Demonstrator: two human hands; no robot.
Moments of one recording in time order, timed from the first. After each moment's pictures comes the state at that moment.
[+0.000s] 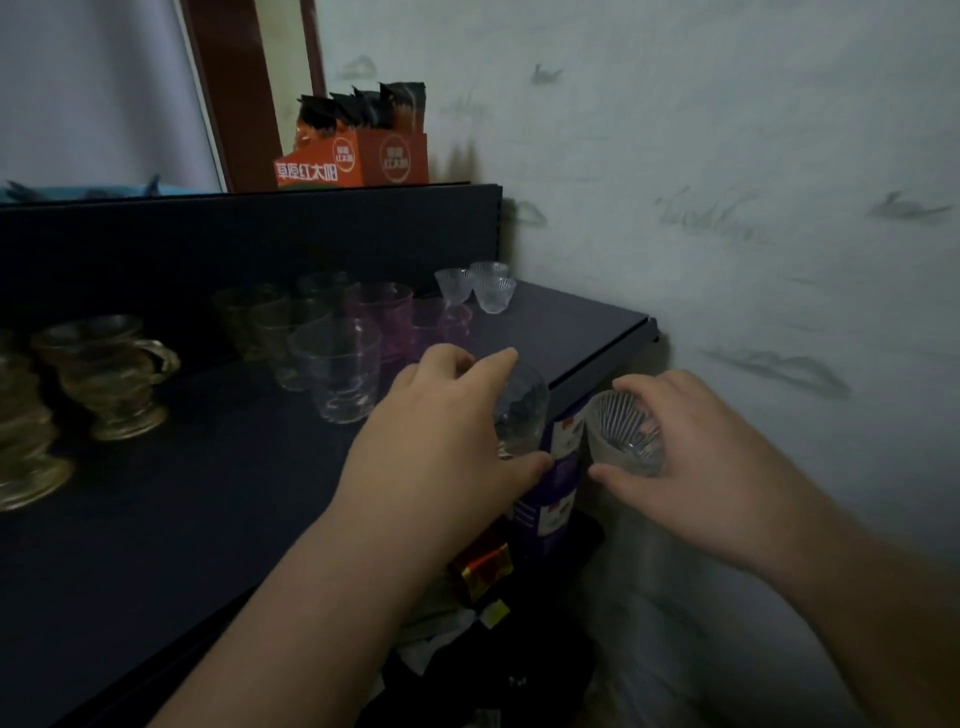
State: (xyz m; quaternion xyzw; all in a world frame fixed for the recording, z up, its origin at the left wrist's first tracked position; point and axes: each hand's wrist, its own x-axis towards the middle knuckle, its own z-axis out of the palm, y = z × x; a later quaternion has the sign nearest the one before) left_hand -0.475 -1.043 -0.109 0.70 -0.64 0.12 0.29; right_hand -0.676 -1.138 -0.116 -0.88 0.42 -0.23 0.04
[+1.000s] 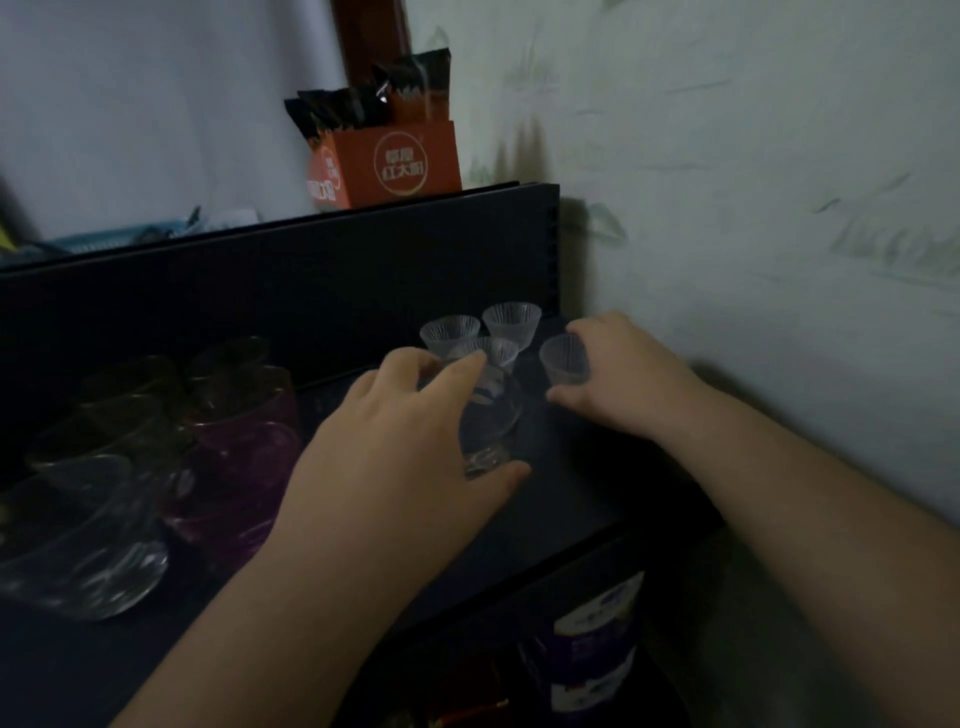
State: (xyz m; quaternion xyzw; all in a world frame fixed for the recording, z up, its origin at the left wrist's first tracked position) left_hand -0.493 -1.293 -0.085 0.84 -0.47 0.21 0.16; right_hand -0.539 -1.530 -0.113 -0.94 0.27 -0.19 0.11
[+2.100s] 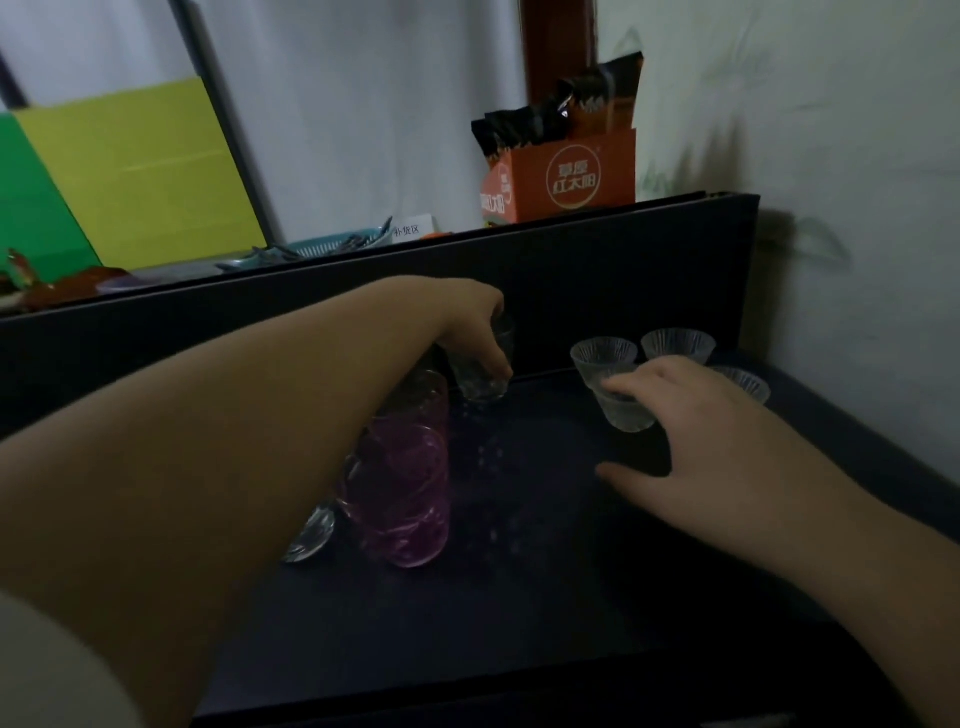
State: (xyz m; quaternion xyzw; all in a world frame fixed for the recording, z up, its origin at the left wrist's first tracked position) left_hand -0.294 -1.341 -0.015 0.94 -0.34 -0.03 -0.06; right_hand -0.529 -1.468 -0.102 -0.96 0.01 -0.24 0.13
